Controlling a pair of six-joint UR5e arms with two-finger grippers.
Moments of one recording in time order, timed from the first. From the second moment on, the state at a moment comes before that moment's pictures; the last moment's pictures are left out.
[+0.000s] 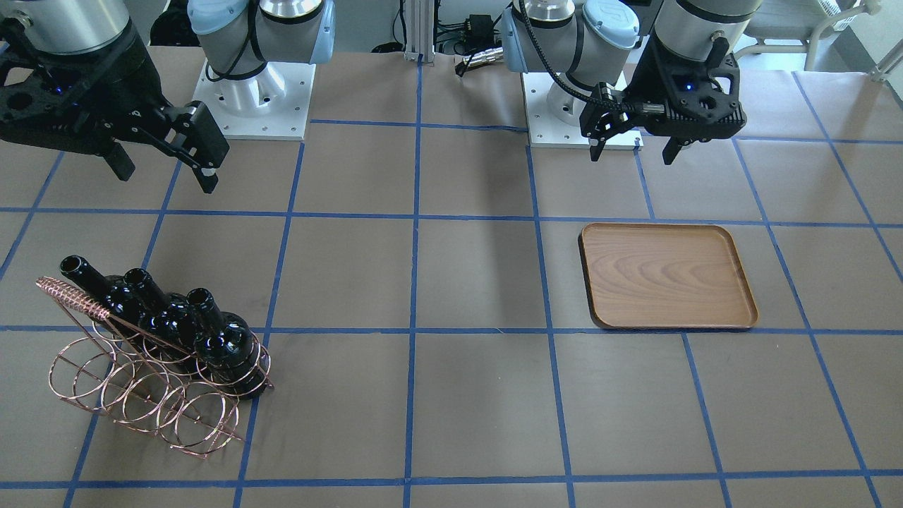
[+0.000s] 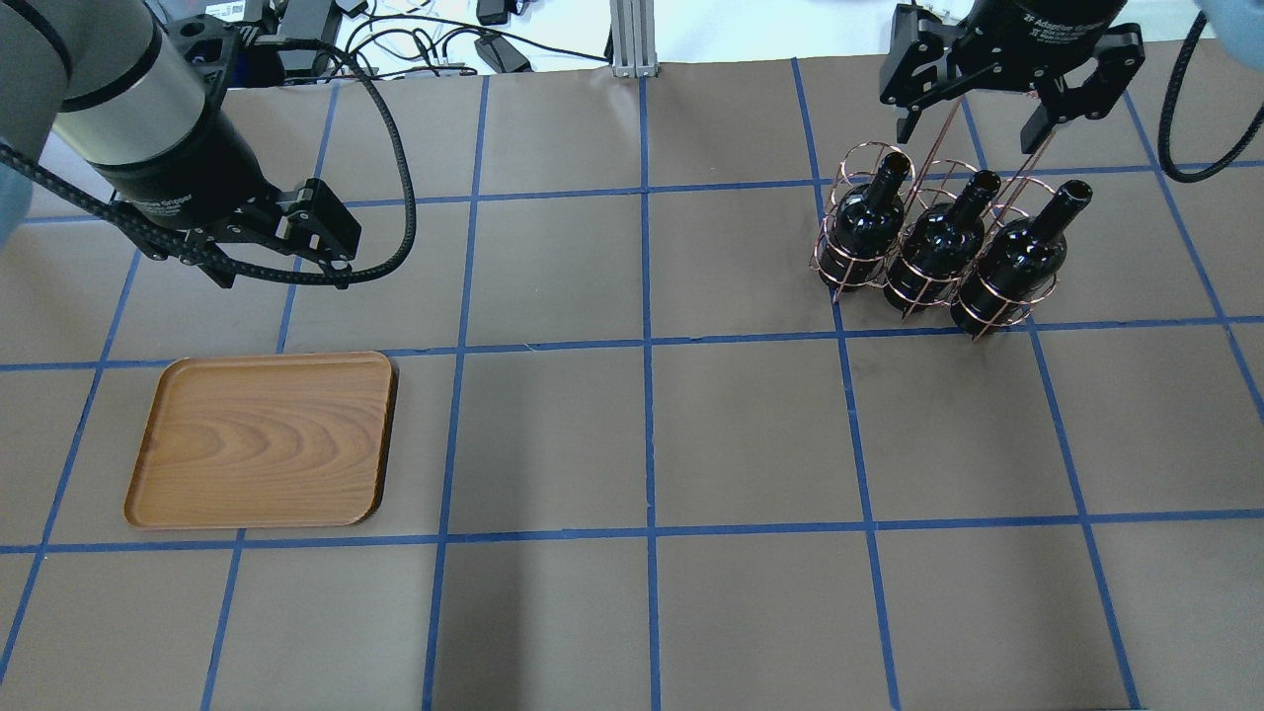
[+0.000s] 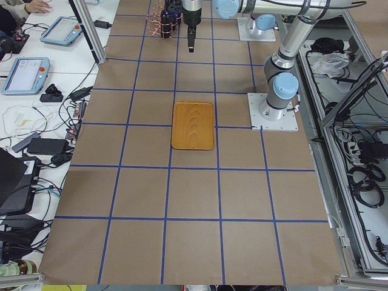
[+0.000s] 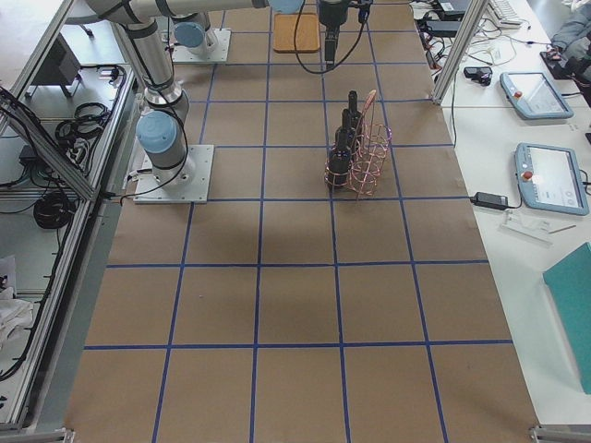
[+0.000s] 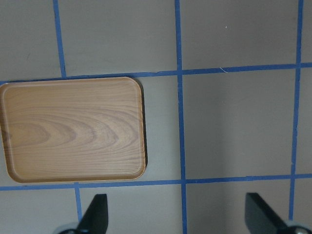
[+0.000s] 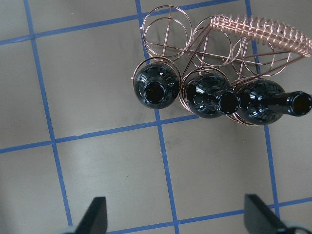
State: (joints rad) left arm -1.52 -1.48 -1.63 -1.61 1.60 0.09; right arm 1.55 -1.53 1.42 -1.54 -1.57 0.14
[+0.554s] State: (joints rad) left arm -1.52 -1.48 -1.63 -1.61 1.60 0.09; right arm 1.54 -1.52 1.42 -1.55 -1.57 0.14
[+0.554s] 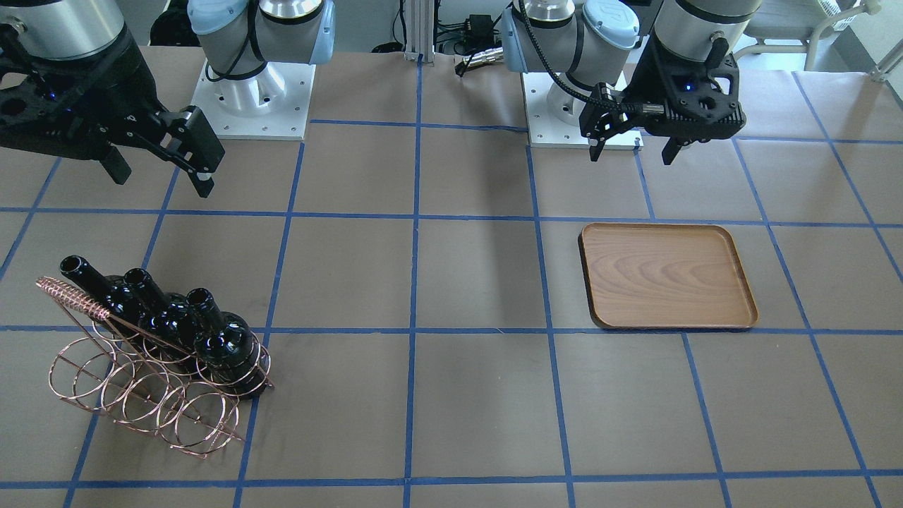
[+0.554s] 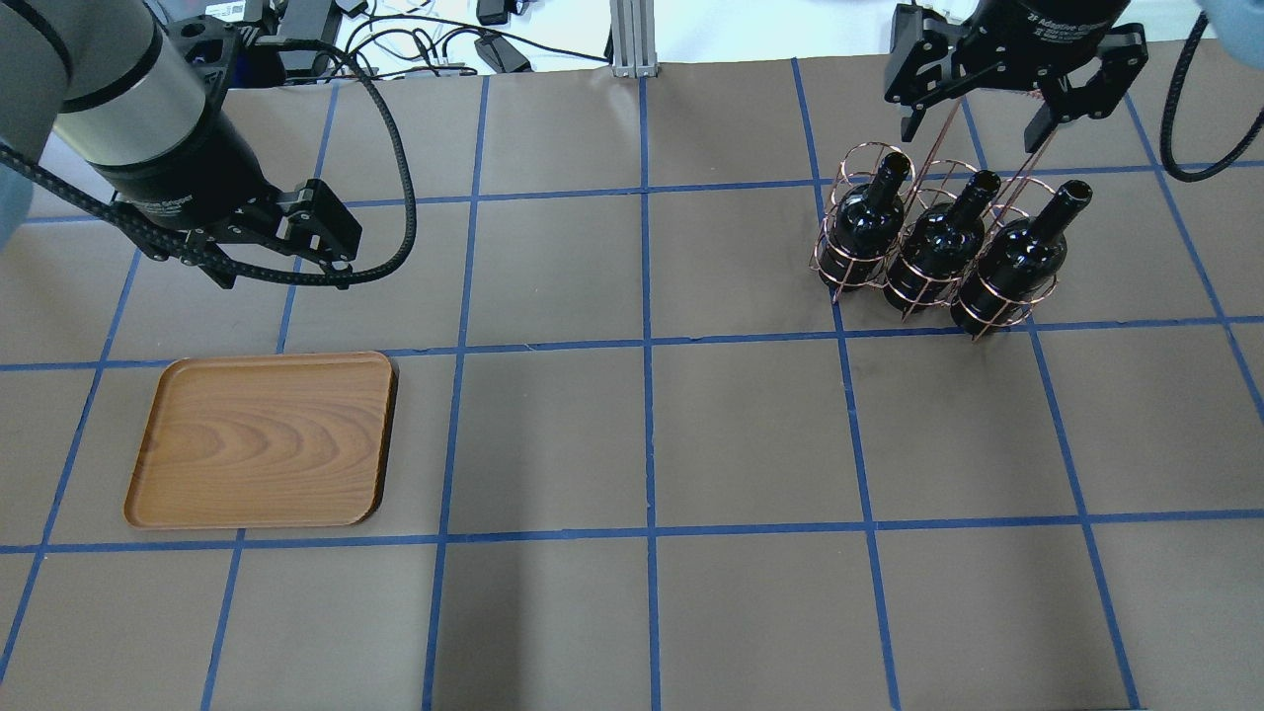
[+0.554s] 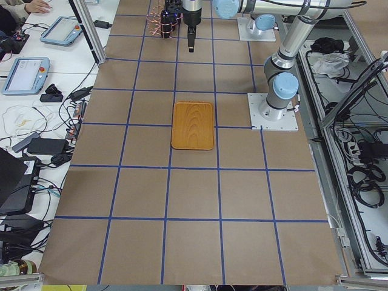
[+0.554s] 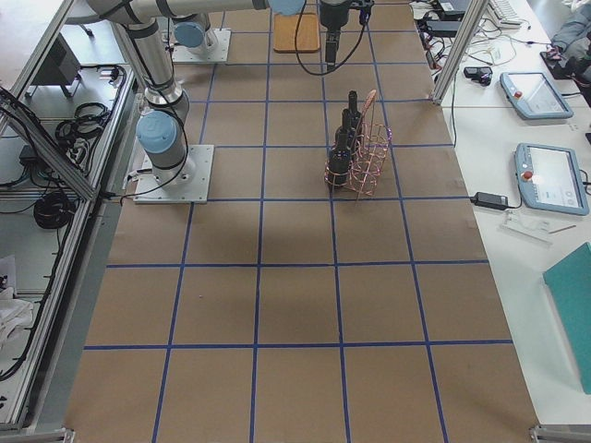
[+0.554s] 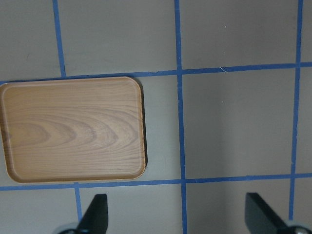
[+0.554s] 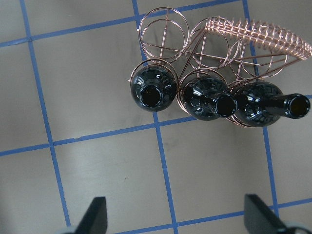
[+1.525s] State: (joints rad) left arm -1.52 -1.48 -1.63 -1.61 1.60 0.09; right arm 1.45 -1.43 1.50 -1.70 -1.58 0.14
